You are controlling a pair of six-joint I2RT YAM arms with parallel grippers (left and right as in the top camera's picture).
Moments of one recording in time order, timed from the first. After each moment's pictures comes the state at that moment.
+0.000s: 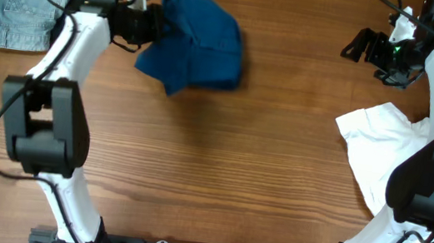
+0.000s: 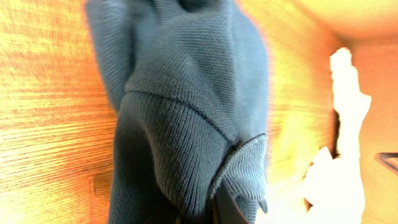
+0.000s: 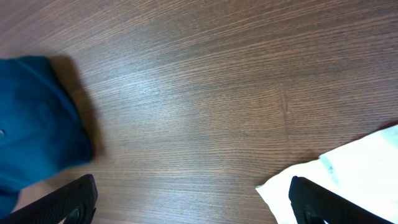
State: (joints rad) left arm 0.00 2.04 1.59 -0.54 0.66 -0.31; right arm -0.18 2.00 1.82 -1.11 -0.35 0.13
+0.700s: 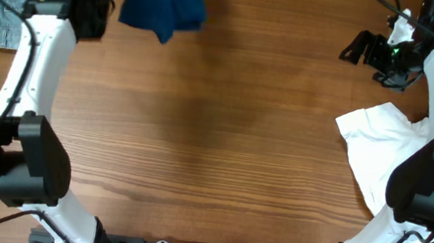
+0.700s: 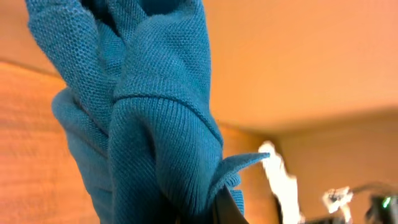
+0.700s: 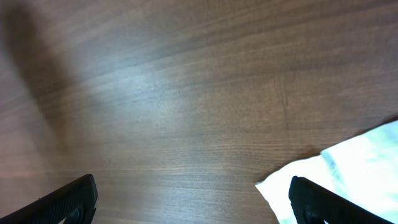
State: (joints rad) left arm 0.12 1.85 1.58 -0.15 0.69 -0.60; right arm -0.18 2.00 1.79 -1.11 -0.35 0.13
